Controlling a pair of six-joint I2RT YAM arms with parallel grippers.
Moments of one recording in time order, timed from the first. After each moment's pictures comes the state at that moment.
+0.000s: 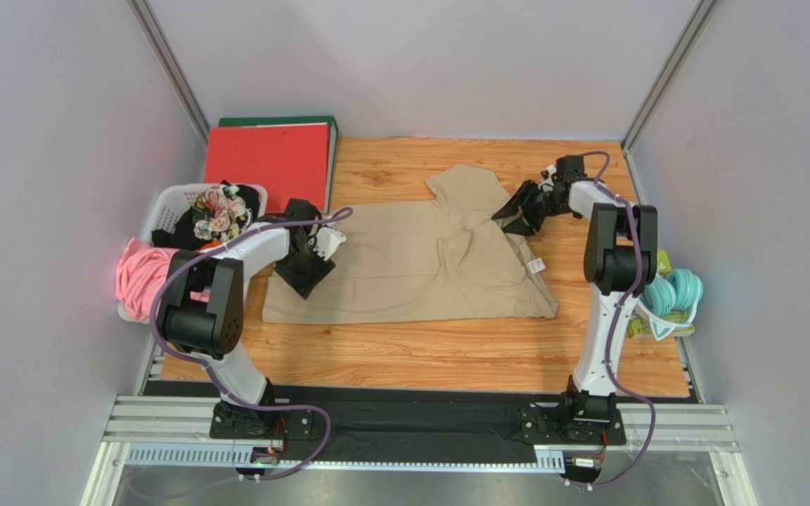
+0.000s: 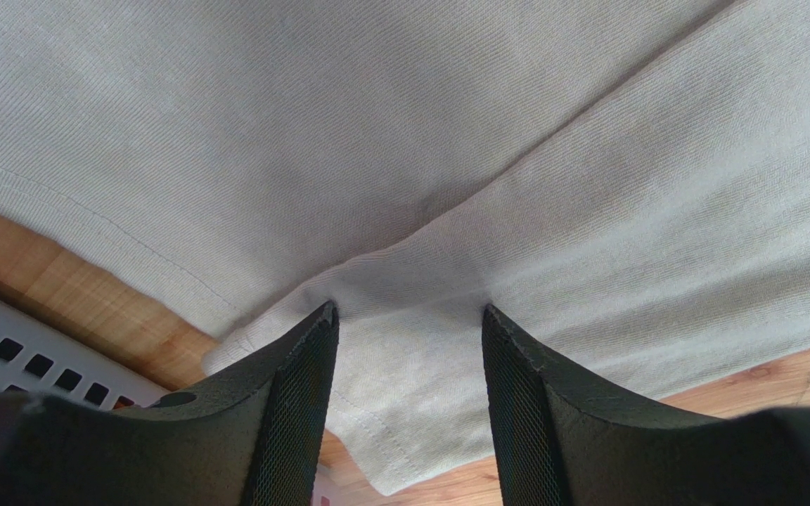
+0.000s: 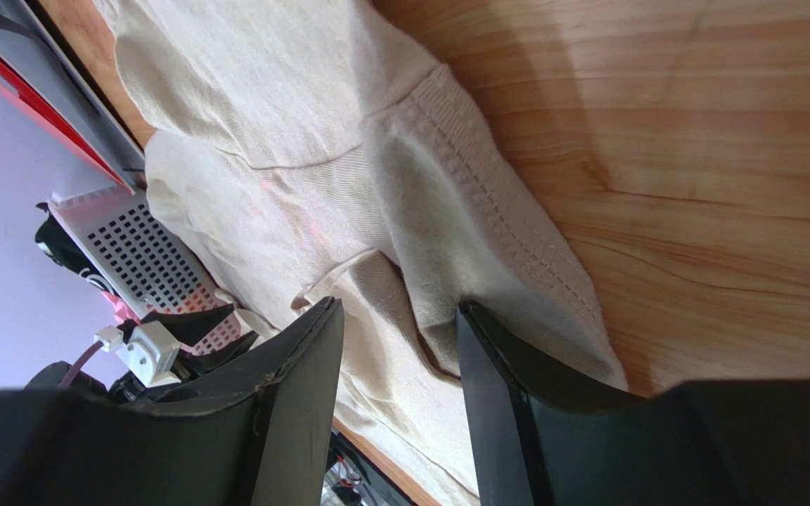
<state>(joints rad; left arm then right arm) -0.21 1.70 1.02 -0.69 0.00 0.53 -0.07 2.24 1.61 -0.51 -0.71 0.62</state>
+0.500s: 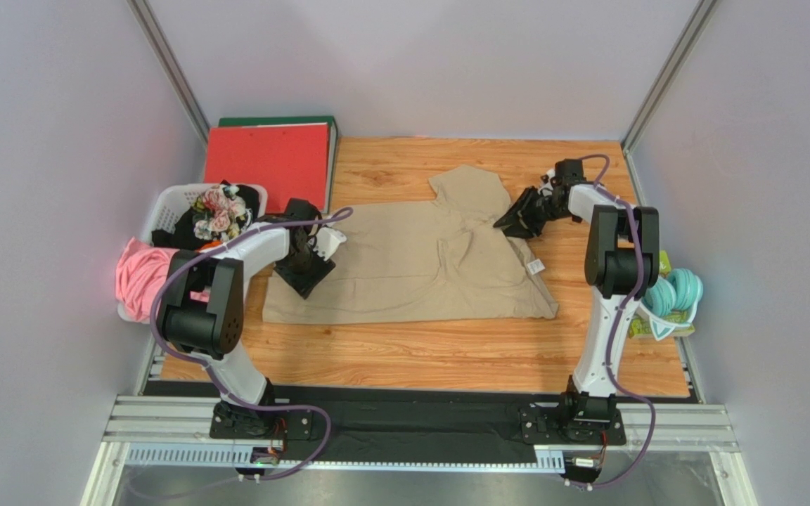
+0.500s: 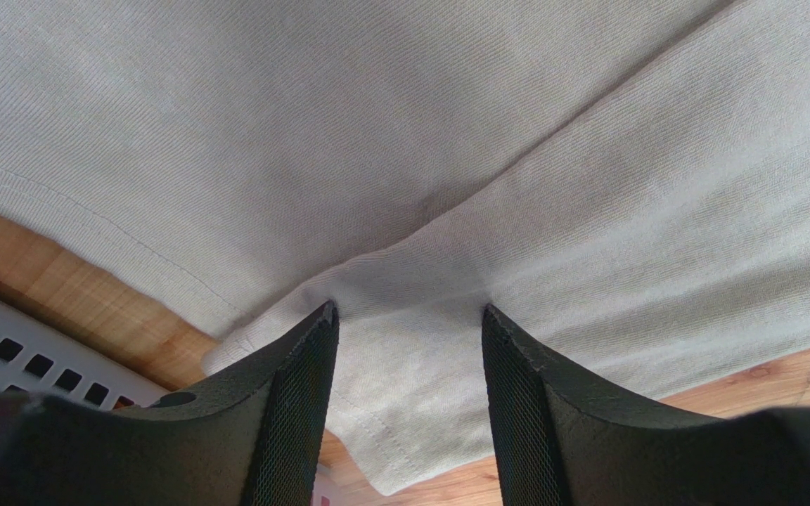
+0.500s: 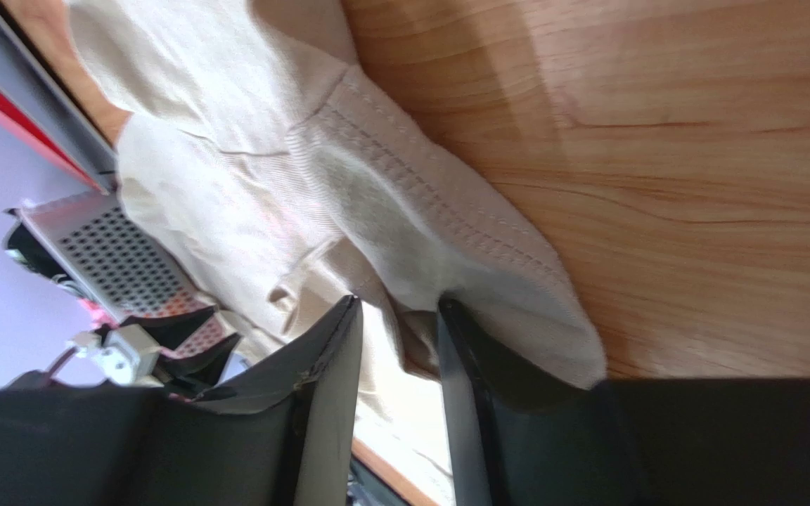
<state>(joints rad) -0.21 1.70 1.02 -0.69 0.00 0.53 -0.06 2.20 1.54 -0.51 -0.67 0.62</state>
